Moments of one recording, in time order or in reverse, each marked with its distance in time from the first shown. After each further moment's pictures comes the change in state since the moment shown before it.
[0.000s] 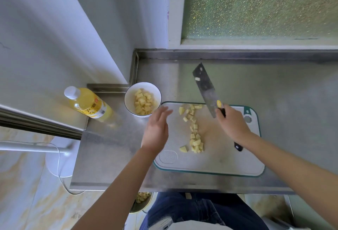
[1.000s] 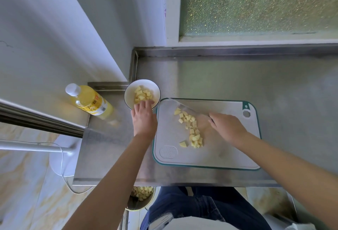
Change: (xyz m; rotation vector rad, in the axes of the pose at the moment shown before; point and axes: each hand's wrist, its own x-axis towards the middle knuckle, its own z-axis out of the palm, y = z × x) left_hand 0.017 -0.012 -0.013 0.447 -0.003 -0.255; right_hand -0.005 0.026 0.020 -0.620 -0.104 -0.381
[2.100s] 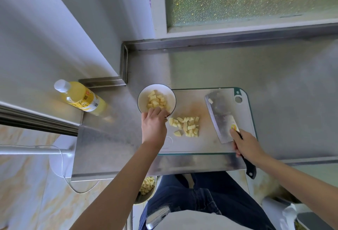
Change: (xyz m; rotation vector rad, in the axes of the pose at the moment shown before) left_hand -0.049 0.030 0.004 -0.035 0.064 0.307; right_hand -0.108 0.018 0.028 1.072 -0.083 0.652
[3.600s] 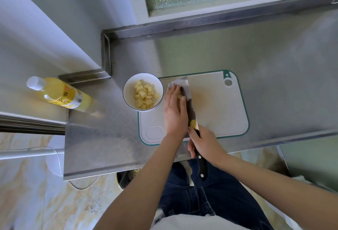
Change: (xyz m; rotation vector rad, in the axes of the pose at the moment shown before) left_hand -0.001 0.090 0.023 -0.832 -0.049 -0.323; right_hand -0.045 -0.037 0.077 0.220 -0.186 -0.132
